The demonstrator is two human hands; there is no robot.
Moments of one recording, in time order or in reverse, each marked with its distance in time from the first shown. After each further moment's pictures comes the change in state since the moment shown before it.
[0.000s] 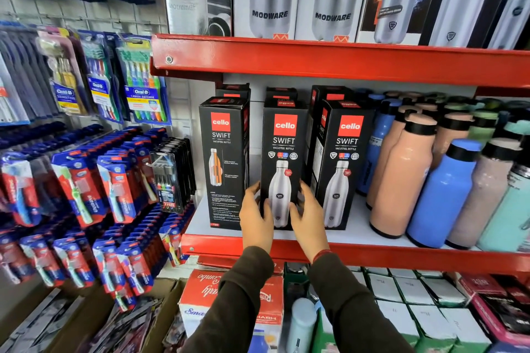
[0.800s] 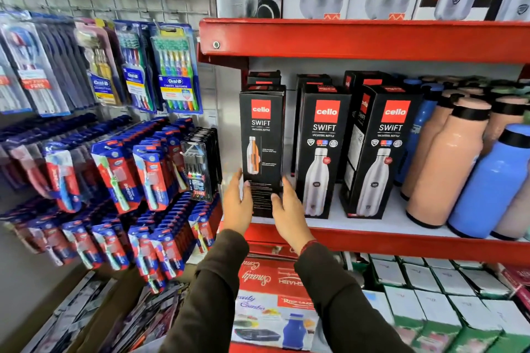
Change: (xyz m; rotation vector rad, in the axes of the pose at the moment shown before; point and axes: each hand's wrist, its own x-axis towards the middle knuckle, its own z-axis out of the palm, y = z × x) left_hand 0.044 -0.027 -0.110 0.071 -0.059 -0.050; right_hand -0.025 -0.061 0.097 0.117 -0.206 0.016
